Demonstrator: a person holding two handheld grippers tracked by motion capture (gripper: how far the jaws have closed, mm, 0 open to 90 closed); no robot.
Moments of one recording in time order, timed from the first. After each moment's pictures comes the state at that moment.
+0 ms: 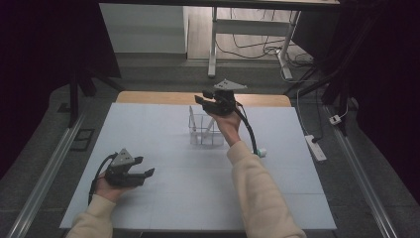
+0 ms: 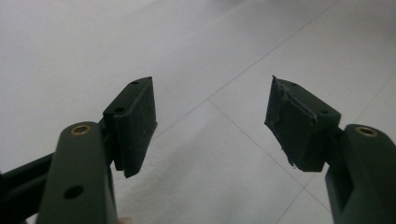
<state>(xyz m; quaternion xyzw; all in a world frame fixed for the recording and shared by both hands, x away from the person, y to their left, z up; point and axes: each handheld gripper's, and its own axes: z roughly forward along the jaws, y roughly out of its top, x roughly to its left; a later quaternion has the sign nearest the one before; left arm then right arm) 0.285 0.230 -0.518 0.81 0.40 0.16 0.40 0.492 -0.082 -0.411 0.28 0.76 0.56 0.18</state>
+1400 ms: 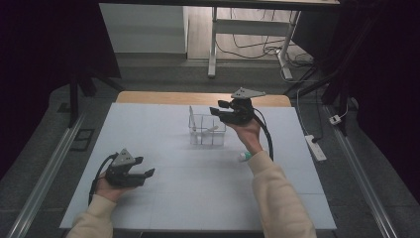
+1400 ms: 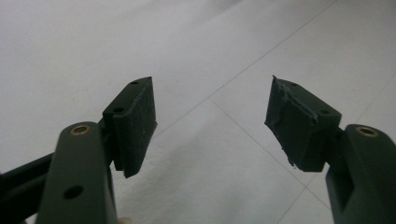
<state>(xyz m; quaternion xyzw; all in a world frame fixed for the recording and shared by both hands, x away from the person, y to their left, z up) 0.286 0.229 -0.519 0.81 0.40 0.17 0.39 0.469 -0.138 -0.411 0.27 0.79 0.53 0.16</state>
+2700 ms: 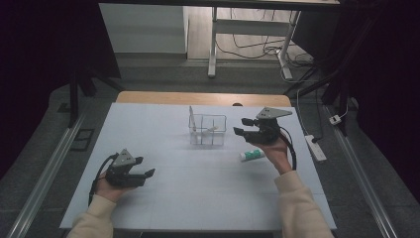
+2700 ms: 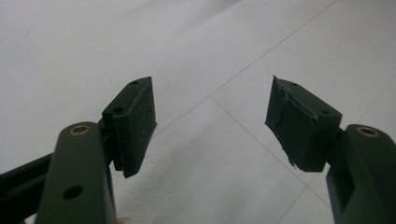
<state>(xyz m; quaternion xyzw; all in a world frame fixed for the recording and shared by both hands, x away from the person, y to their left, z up) 0.285 0.228 -0.519 0.81 0.40 0.17 0.39 0.428 -0.216 -0.430 0.25 0.82 0.49 0.16</state>
